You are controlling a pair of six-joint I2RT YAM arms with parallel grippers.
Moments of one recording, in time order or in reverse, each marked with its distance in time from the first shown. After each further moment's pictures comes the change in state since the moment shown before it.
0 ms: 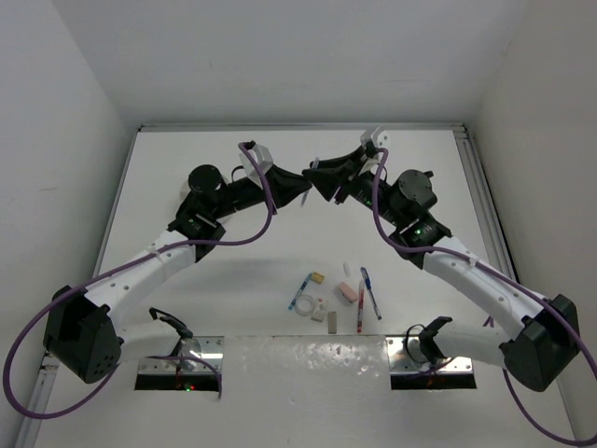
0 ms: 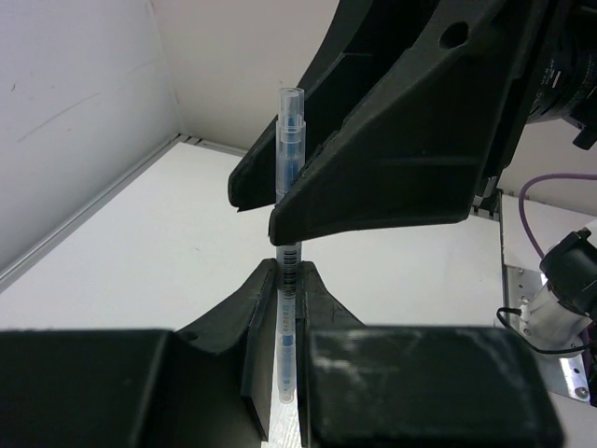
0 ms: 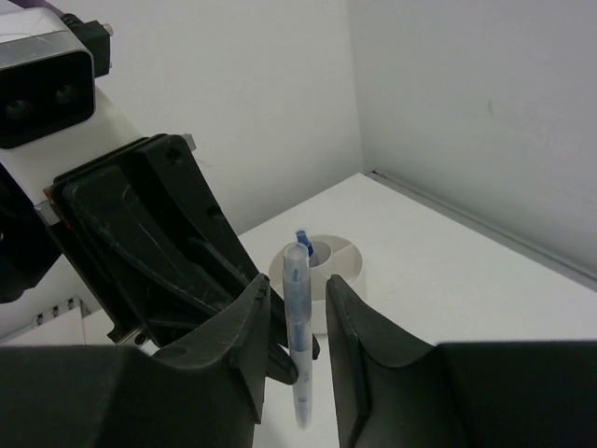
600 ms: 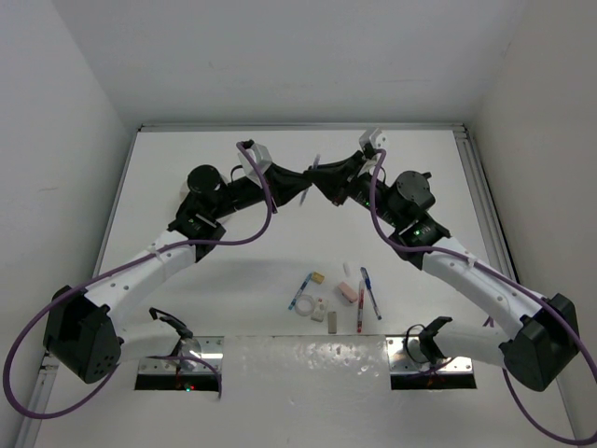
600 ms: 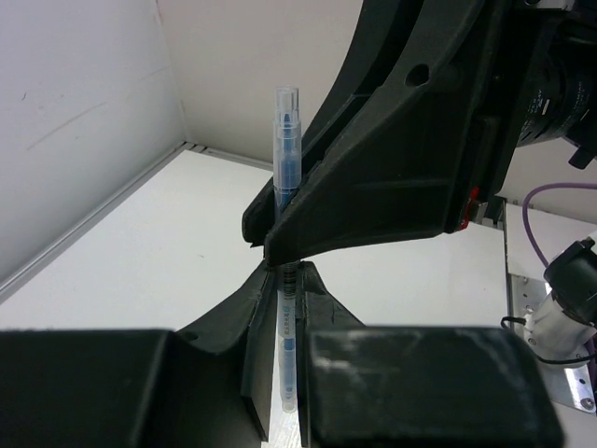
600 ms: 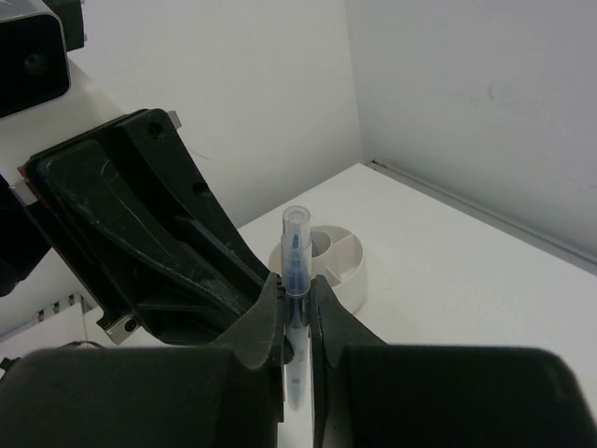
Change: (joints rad) left arm 0.000 0.000 0.000 0.023 -0.008 -0.008; right arm 0.000 0.006 -0.019 0.007 0.007 0.015
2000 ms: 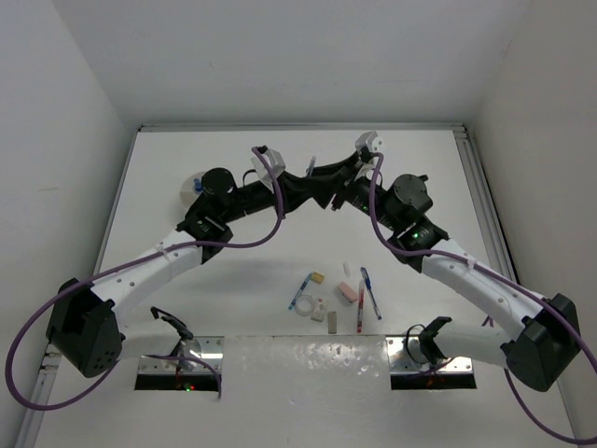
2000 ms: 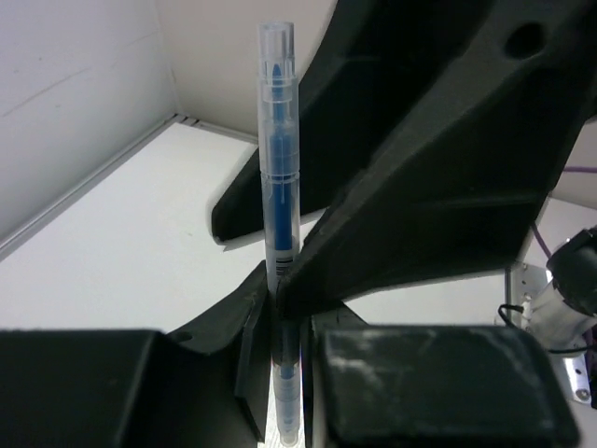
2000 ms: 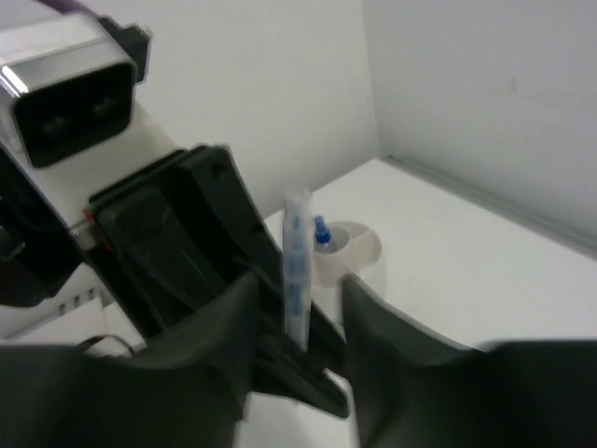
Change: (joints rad) left arm -0.052 0.032 -0.002 -0.053 -0.071 0.034; right arm 0.036 -0.007 -0.007 0.002 0.008 0.017
